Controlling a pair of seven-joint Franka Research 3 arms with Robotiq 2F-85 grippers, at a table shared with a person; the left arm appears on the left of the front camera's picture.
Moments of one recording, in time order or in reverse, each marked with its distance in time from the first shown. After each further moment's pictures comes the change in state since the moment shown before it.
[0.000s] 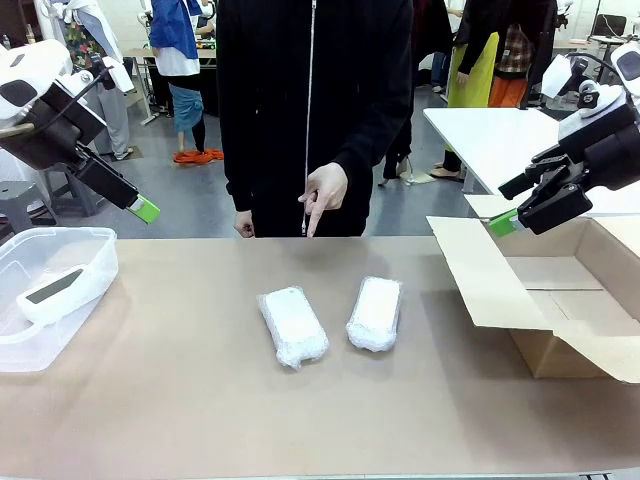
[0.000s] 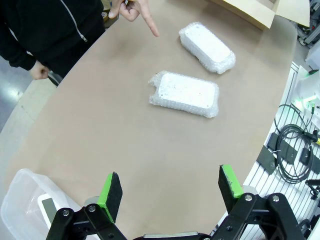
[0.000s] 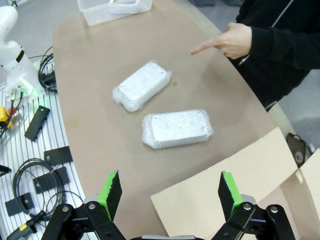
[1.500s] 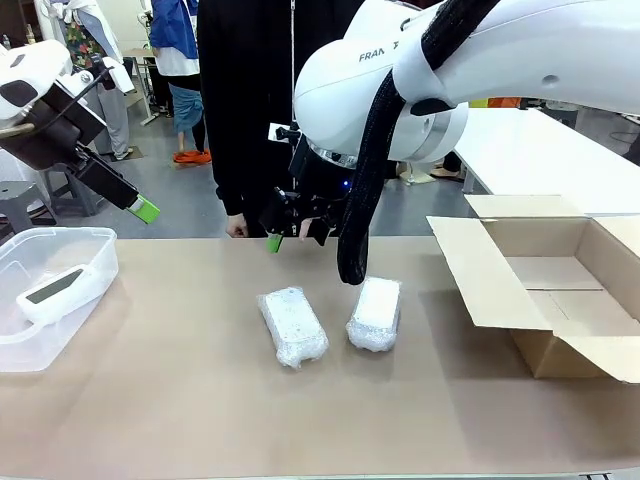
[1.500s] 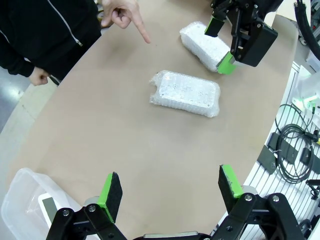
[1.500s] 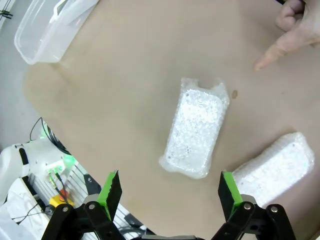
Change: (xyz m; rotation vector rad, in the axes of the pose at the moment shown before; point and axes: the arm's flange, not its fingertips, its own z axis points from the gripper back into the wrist) left arm 0.000 0.000 0.000 0.005 0.002 0.000; right arm 0.193 0.046 -0.265 0.064 0.426 -0.579
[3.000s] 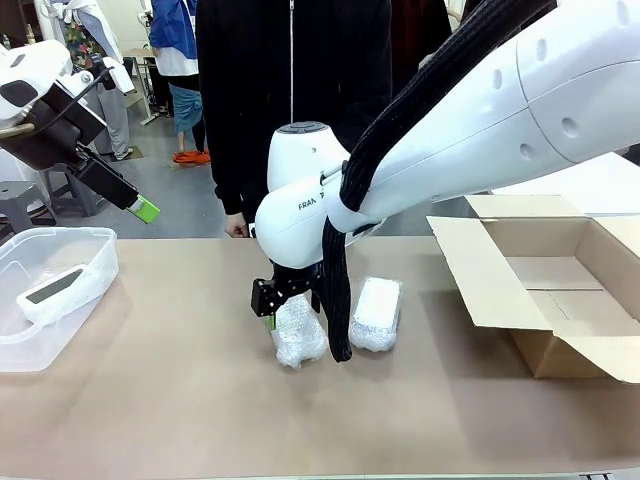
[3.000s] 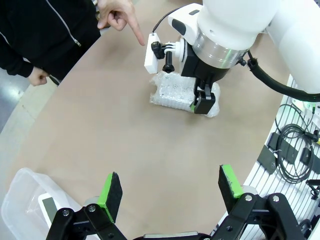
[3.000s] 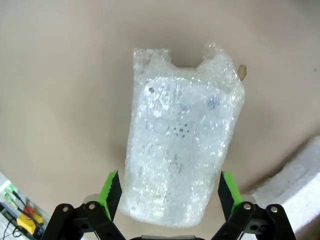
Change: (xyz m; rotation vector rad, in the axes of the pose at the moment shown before) left arm 0.000 0.000 0.000 0.000 0.000 0.000; right arm 0.002 -0.003 -0.160 -0.209 0.218 -0.062
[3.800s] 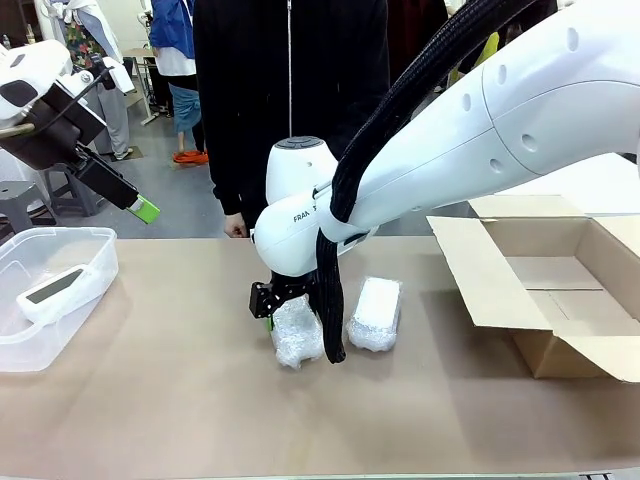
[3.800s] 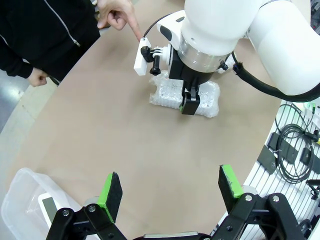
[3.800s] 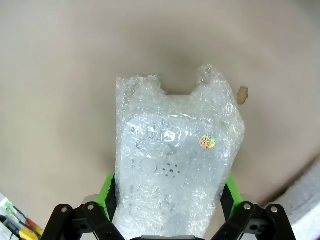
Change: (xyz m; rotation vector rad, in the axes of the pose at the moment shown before) left arm 0.000 0.000 0.000 0.000 0.000 0.000; right arm 0.018 -0.005 -0.025 0.000 -0.006 -0.035
